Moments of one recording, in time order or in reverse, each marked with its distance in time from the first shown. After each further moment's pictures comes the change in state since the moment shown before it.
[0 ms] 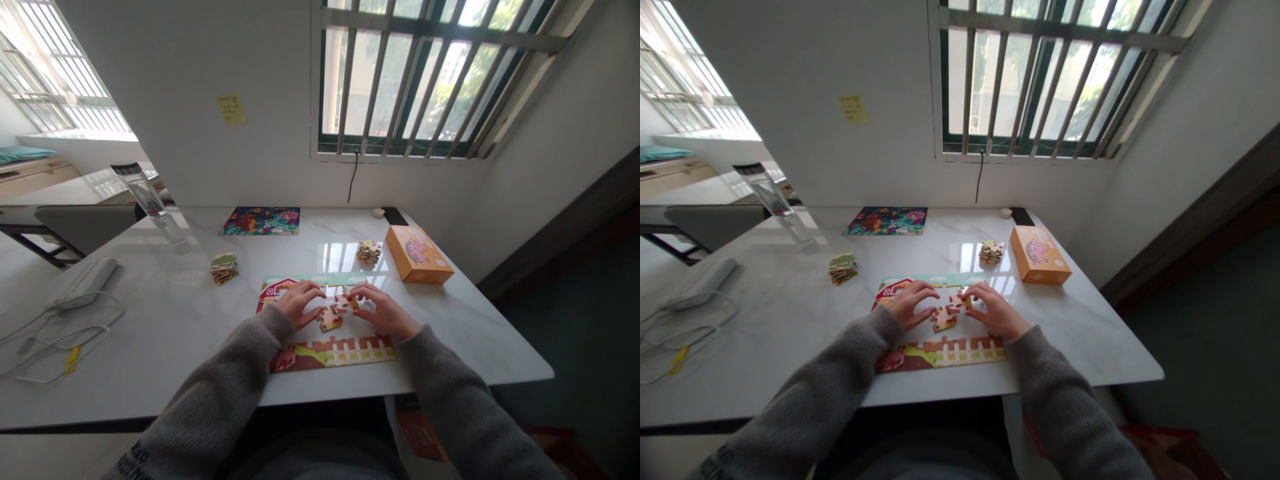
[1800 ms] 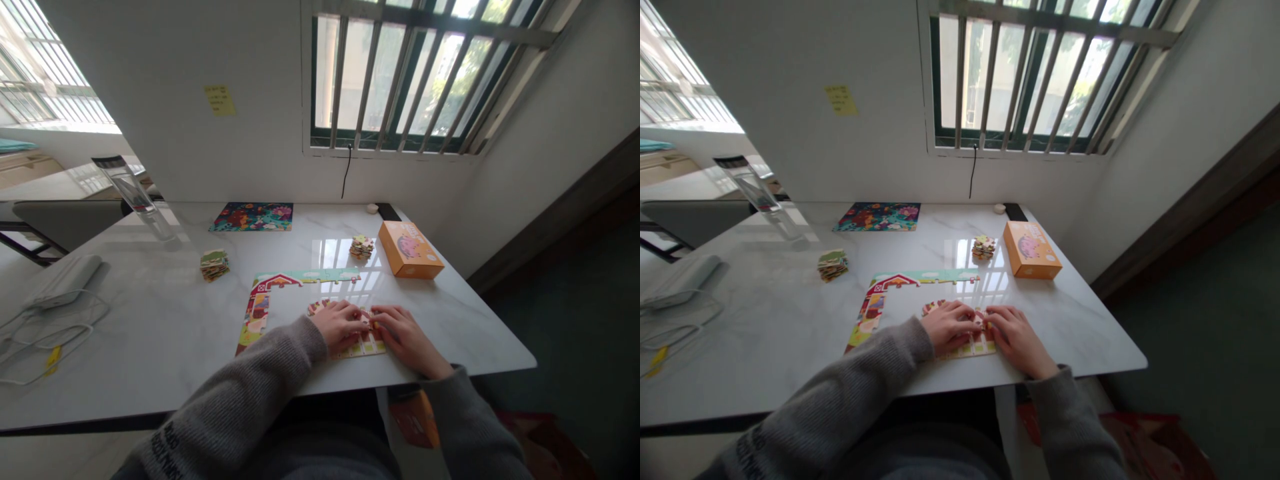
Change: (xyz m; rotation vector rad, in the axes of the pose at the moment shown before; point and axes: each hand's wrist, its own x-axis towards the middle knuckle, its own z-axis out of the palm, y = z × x) left_hand 0.031 0.073 0.063 0.035 -0.283 0.182; right_hand -0.093 -0.003 -0.010 -0.330 0.050 0.118
